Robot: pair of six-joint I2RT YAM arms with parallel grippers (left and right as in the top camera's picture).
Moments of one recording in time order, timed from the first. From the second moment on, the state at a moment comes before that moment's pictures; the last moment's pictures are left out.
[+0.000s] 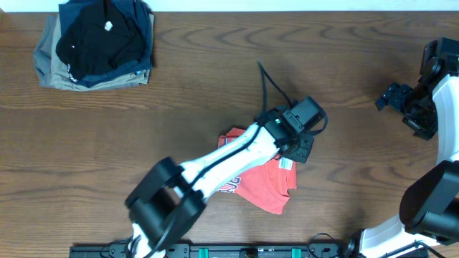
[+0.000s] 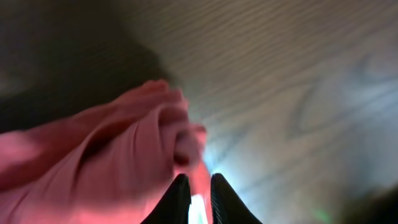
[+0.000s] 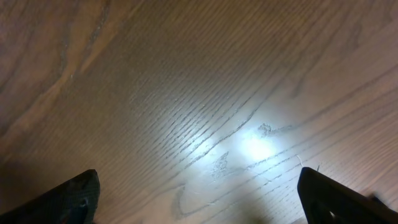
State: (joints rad) left arm -0.93 1.96 1.50 -0.72 0.13 -0.52; right arm -0.31 1.78 1.55 -1.27 0.08 0.46
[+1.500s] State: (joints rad) left arm -0.85 2.07 1.54 -0.76 0.23 -0.49; right arm -0.31 1.78 1.55 -1.27 0.08 0.46
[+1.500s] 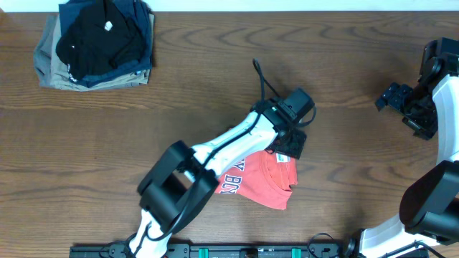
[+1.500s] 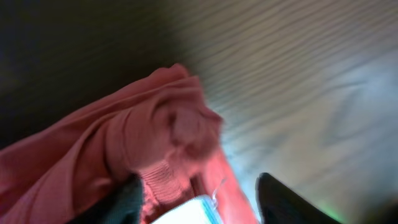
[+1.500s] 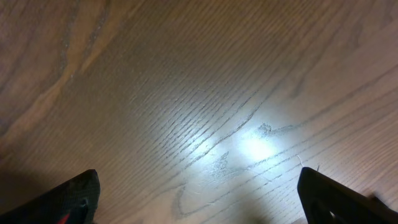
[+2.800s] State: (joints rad) left arm -0.65 1.52 1.47 -1.47 -0.15 -0.62; right arm -0.31 1.78 1.55 -1.27 0.07 0.46
